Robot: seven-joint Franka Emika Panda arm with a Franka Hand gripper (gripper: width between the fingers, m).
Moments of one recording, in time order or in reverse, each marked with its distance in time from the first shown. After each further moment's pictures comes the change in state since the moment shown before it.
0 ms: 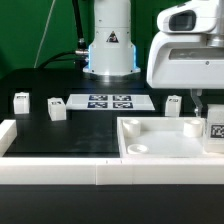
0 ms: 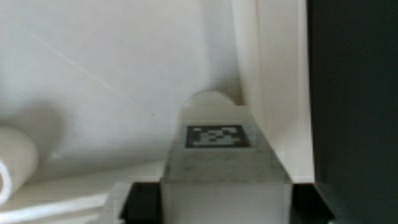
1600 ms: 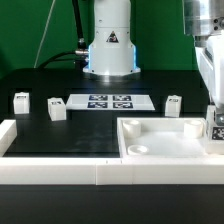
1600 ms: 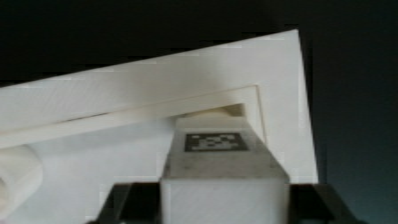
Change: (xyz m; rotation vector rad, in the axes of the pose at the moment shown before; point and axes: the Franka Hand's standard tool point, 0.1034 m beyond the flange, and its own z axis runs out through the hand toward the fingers) arm 0.003 -0.002 0.000 0.103 -0.050 1.515
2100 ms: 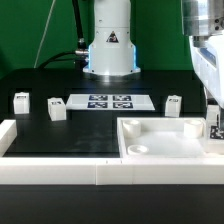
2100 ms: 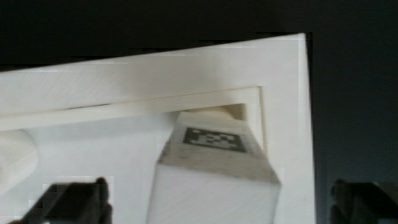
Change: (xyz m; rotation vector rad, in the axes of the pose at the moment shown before) arm 0.002 -0.001 0.000 -0.013 0.001 -0.347
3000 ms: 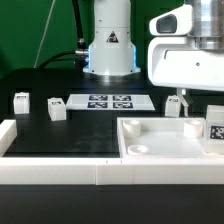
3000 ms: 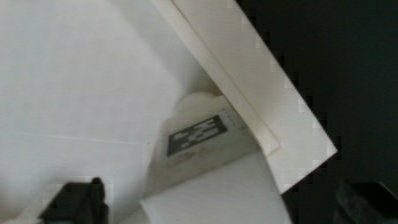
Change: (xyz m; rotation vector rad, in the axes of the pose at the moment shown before) arm 0.000 0.000 0.000 -0.044 0.025 -0.973
